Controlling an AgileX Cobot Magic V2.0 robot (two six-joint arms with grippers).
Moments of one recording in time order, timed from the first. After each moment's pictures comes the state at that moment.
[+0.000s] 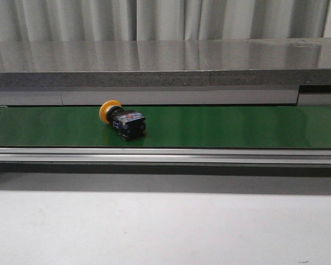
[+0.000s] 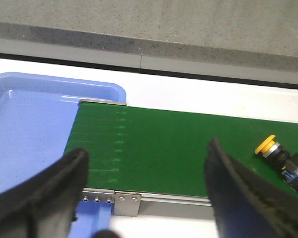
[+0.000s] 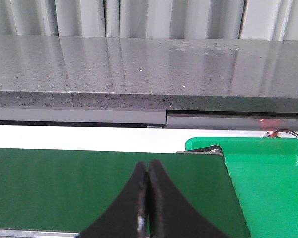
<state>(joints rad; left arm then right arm) -0.03 0.72 -0.66 -0.17 0.46 0.05 -0.06 0.32 -0.22 0.39 0.03 -0.34</state>
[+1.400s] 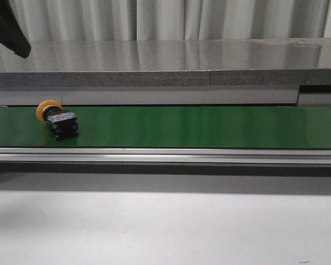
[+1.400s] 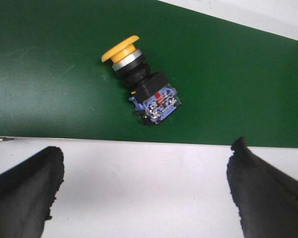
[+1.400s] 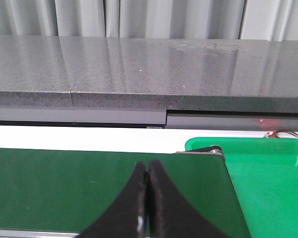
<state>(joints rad) -0.12 1.36 -1.05 -0.45 0.84 0.03 -0.06 0.32 -0.22 0.39 0.03 -0.34</state>
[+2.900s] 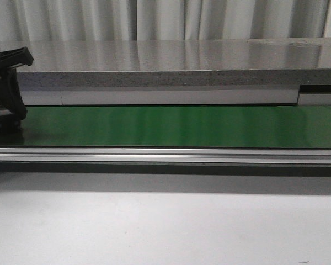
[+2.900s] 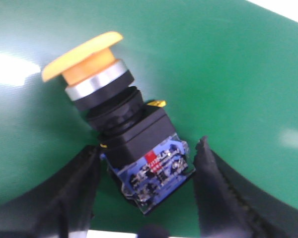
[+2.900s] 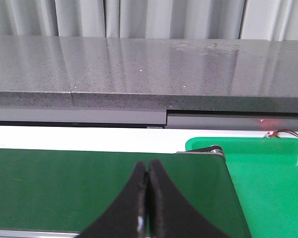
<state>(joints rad) -0.10 1.71 -1.19 -0.28 0.77 -0.13 -0.06 0.32 -0.22 0.39 0.03 -0.34</state>
